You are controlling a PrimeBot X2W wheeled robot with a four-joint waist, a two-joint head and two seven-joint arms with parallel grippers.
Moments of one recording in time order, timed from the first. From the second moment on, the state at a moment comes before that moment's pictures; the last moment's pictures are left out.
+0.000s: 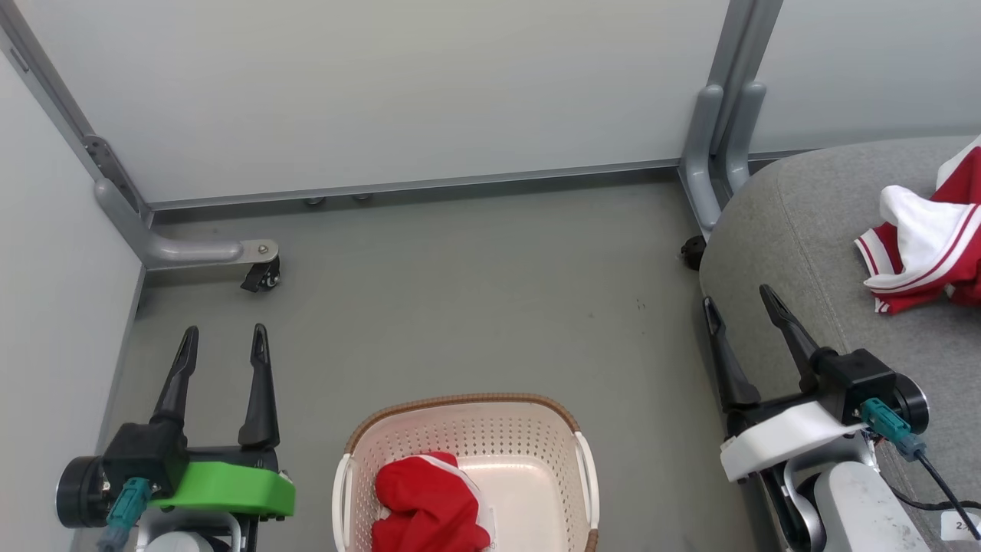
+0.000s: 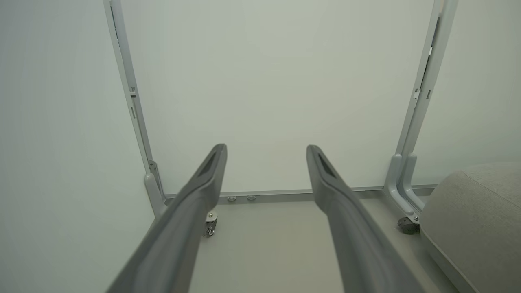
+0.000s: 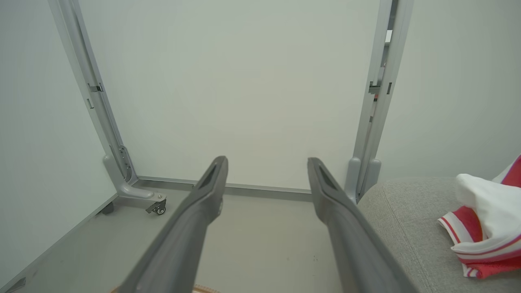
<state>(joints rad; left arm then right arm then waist) -0.06 0.16 -0.10 0.12 -0.24 -0.01 -0.26 -0.17 -0.05 0.05 0.20 0.13 0.13 -0.26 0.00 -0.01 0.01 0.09</state>
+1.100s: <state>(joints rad) 0.00 0.08 0.02 0.11 -0.15 -0.11 -0.26 -0.01 -0.05 0.04 0.10 0.14 0.13 -0.26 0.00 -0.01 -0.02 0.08</state>
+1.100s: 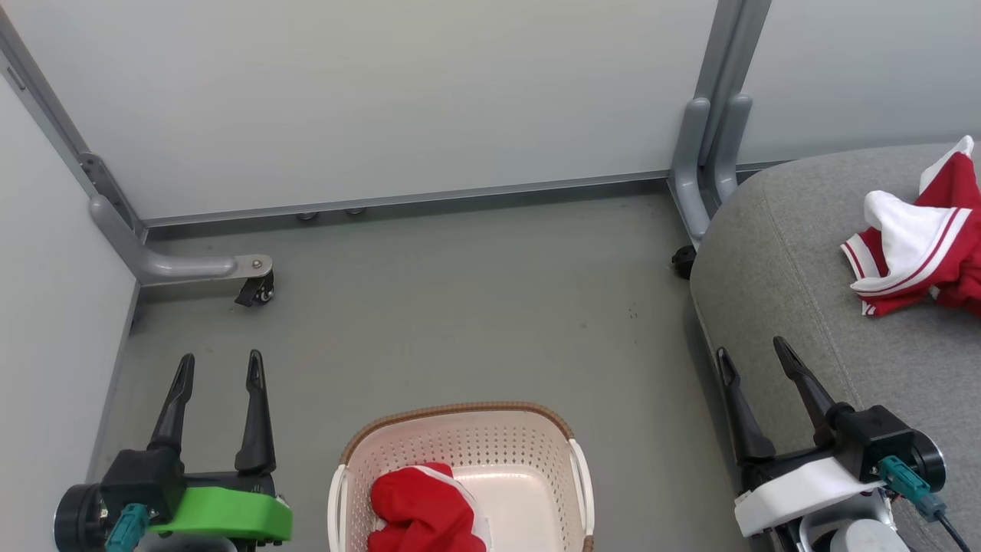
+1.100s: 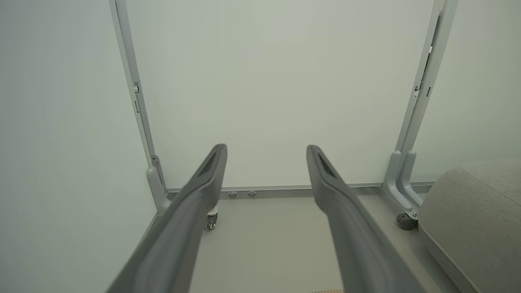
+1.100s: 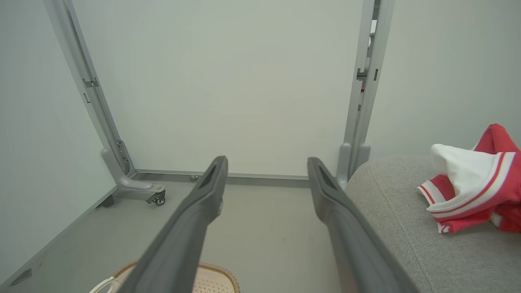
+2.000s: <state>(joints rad) -0.03 0.08 -0.02 0.16 -0.12 -0.12 -0.26 -0.03 -0.05 0.05 0.11 0.13 0.13 -0.26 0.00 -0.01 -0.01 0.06</state>
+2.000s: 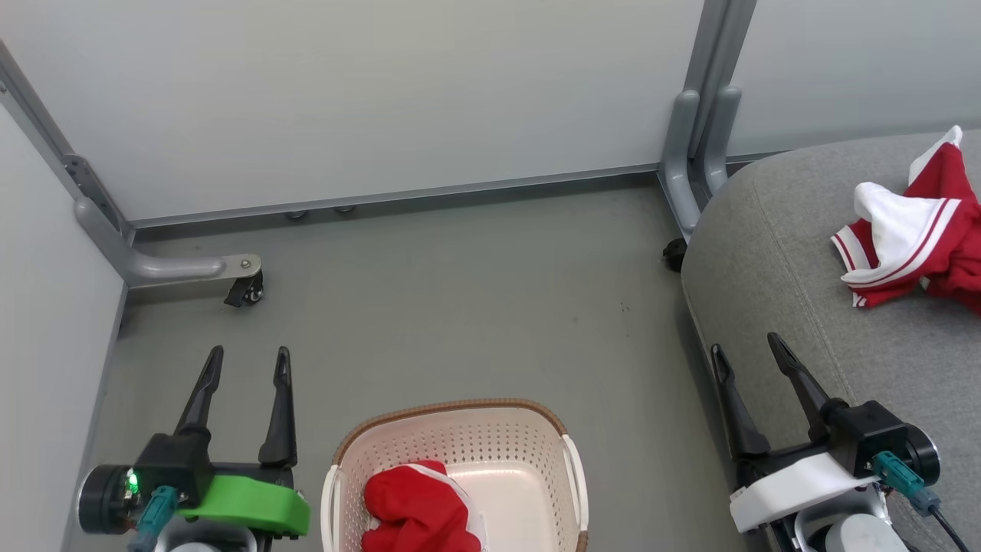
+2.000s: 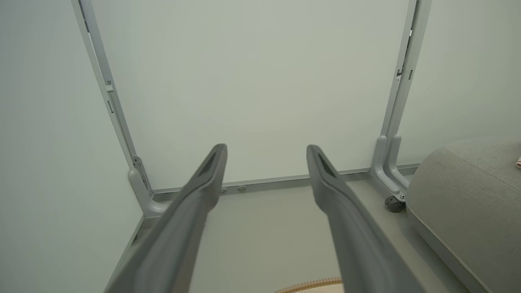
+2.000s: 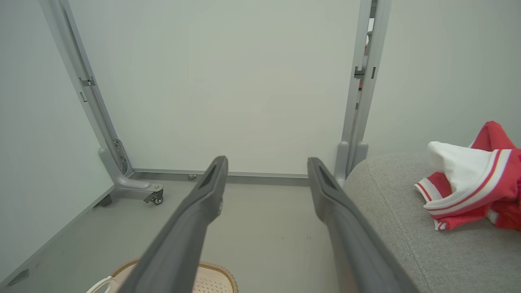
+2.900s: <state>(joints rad) -0.41 0.27 -0.44 0.50 -0.19 -0.13 -0.26 -0.22 -0.05 0.11 0.02 0.13 0.13 -0.26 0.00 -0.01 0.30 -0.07</state>
